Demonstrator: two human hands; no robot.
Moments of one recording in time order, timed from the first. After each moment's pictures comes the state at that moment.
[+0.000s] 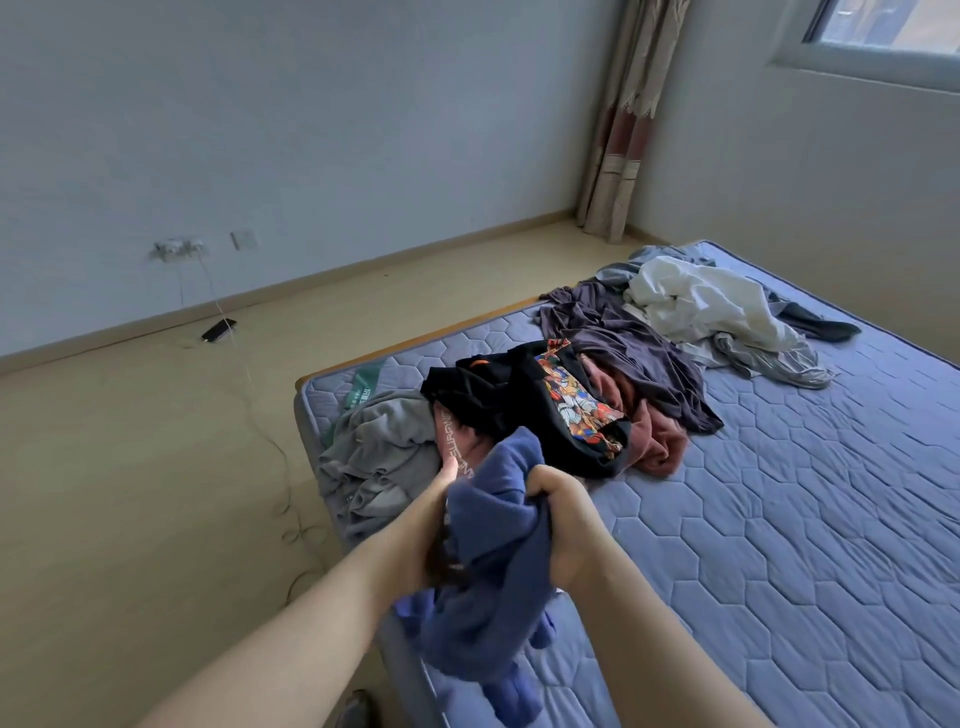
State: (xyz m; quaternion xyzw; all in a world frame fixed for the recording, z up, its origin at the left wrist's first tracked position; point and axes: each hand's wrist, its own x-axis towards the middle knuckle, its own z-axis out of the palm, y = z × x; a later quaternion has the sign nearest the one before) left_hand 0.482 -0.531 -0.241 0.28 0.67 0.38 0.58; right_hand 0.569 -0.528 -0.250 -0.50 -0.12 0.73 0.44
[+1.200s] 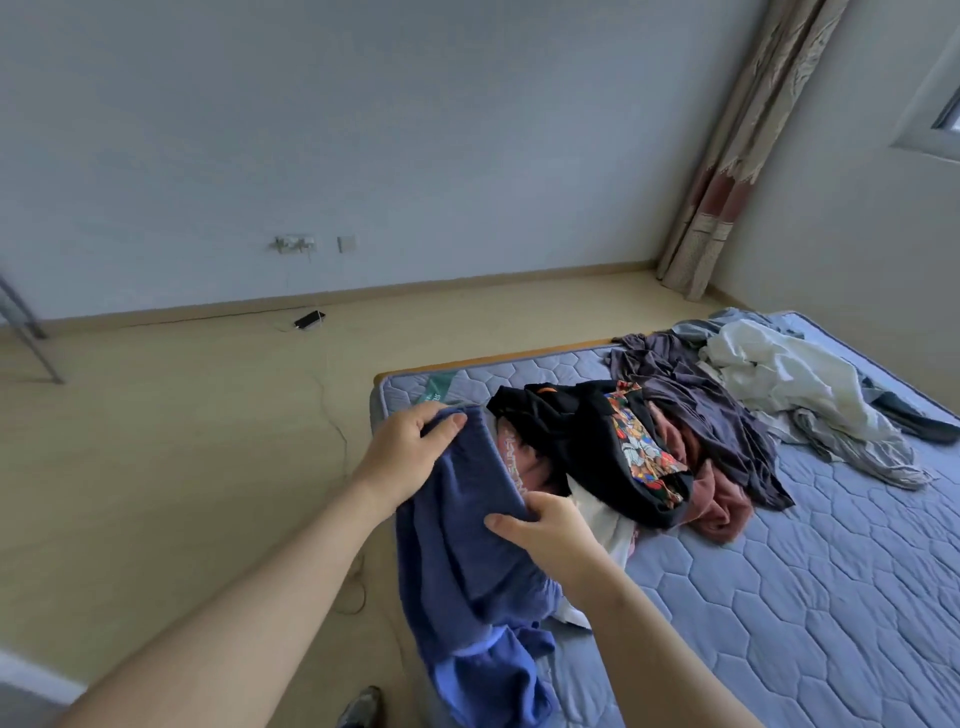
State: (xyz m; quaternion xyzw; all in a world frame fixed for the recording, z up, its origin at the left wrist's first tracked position) left_hand 0.342 -0.510 -0.221 0.58 0.57 0.44 0.37; right_hand 0.513 -0.542 -0.255 -0.62 -0.57 0.47 0.27
